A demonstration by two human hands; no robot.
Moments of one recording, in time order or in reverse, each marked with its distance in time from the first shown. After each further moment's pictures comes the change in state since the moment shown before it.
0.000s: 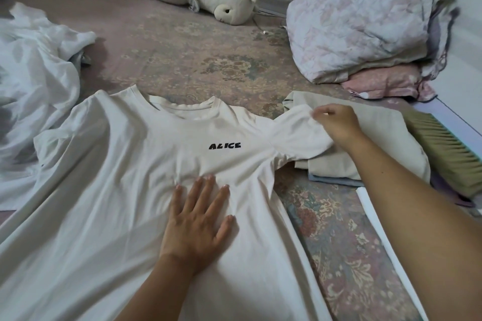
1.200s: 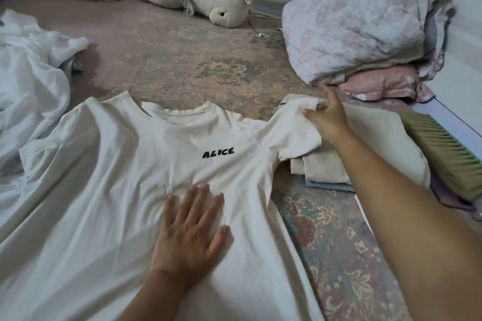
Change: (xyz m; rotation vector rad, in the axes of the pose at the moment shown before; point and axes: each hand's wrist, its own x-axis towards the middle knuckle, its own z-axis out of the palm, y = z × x) left_hand 0.000 -0.001 0.003 -0.007 0.029 0.014; right_hand 0.020 0.000 0.012 0.231 -0.030 -0.078
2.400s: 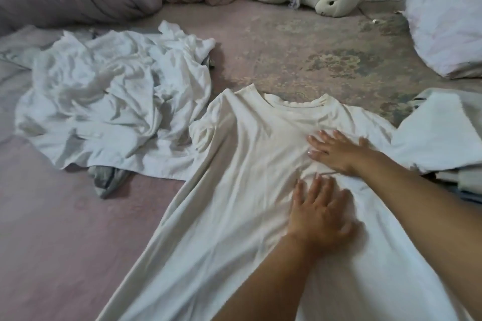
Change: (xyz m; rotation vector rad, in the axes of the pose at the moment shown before) left_hand 0.006 -0.009 -0.032 -0.335 -0.210 0.043; right_hand -0.086 -0.049 0.181 -1.061 -0.840 -0.224
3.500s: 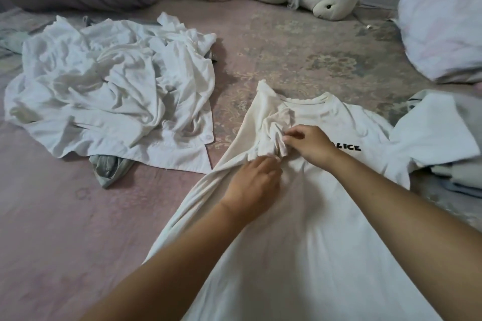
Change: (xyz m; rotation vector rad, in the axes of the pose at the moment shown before) left_hand -0.029 -0.109 -0.064 0.252 0.448 0.307; right_hand -0.023 -0.093 -0.005 0.957 0.398 -0.114
